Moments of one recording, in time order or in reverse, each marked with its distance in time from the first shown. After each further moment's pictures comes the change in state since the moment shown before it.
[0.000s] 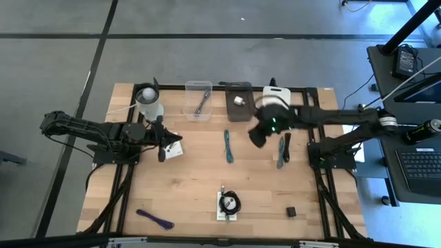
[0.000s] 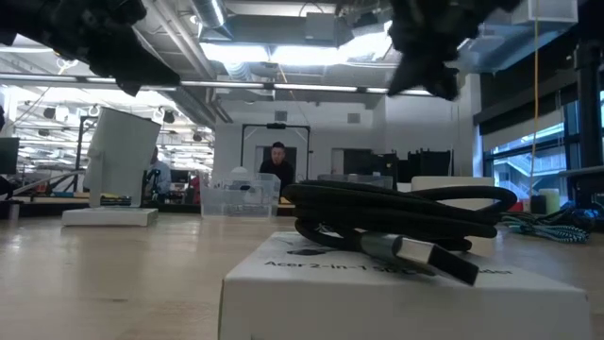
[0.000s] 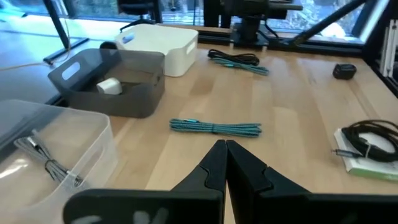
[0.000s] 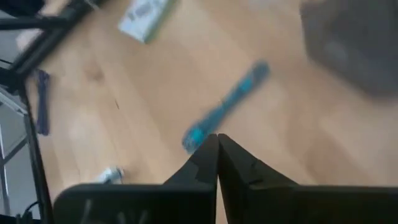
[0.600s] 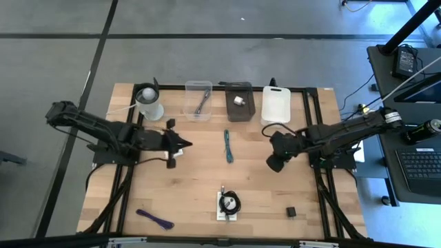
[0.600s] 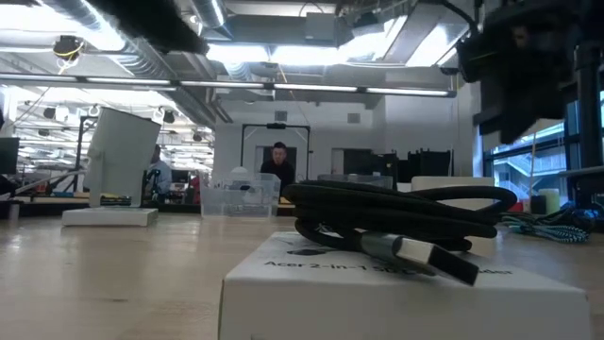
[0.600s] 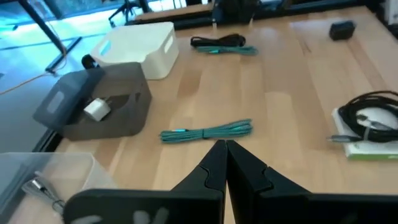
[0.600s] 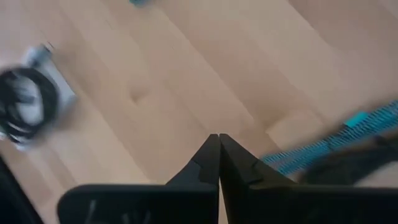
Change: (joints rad) left arm -0.139 0.409 0.352 -0.133 -0.113 0.095; right arm 0.307 -0.108 -0.178 -0.284 0.067 0.282
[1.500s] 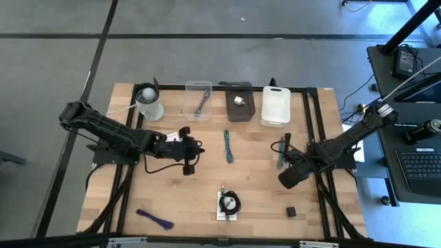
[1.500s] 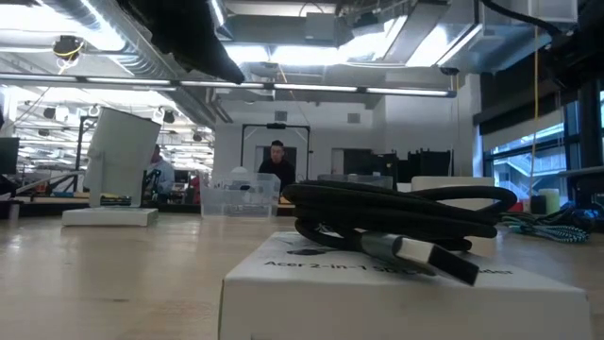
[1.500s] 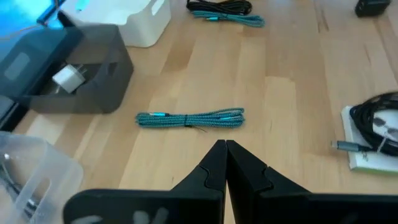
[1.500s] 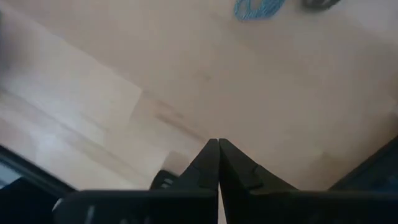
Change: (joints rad) left arm -0.013 0.305 0.133 0.003 -0.010 -0.145; right arm 0.384 0.032 0.000 -0.158 -0.117 0.695
